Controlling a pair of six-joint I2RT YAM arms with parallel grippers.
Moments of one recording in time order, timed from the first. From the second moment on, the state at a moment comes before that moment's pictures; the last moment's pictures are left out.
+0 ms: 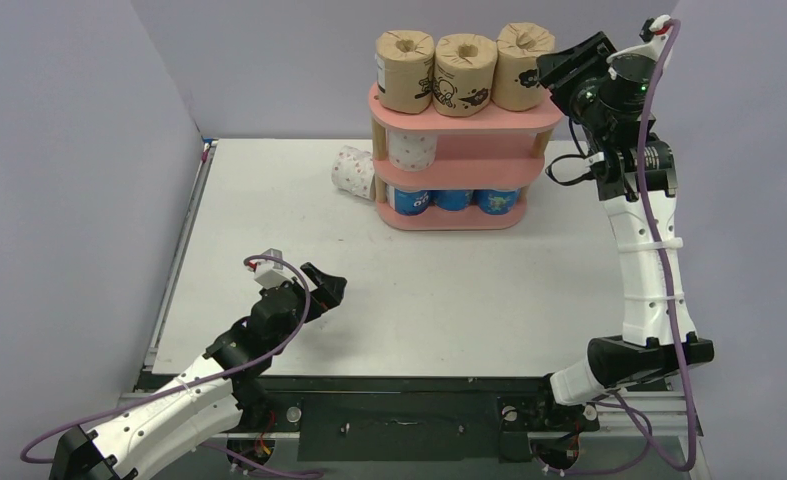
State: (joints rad) left arm -0.74 0.63 0.34 -0.12 -0.42 -0.98; right arm 0.13 1.50 2.00 -0.56 0.09 0.75
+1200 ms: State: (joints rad) left arm -0.74 0.65 0.34 -0.12 -0.41 -0.99; right arm 0.31 1.41 1.57 -0.34 0.11 0.71
